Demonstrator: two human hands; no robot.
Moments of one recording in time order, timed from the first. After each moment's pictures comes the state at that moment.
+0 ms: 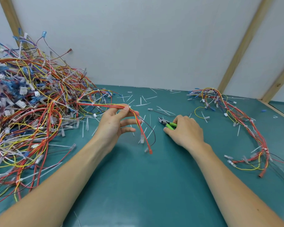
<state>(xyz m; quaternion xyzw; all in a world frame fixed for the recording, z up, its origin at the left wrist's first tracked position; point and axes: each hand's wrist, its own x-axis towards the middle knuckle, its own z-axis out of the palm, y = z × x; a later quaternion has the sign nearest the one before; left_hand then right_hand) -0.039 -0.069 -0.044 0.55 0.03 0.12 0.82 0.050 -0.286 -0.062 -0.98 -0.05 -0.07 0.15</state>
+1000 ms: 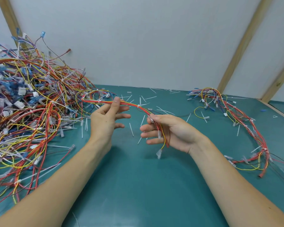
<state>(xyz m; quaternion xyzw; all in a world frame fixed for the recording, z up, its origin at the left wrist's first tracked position) -0.043 -0.071 -0.036 0.58 0.11 0.26 0.76 0.012 -0.268 -0.018 -0.58 -0.21 0.38 0.69</state>
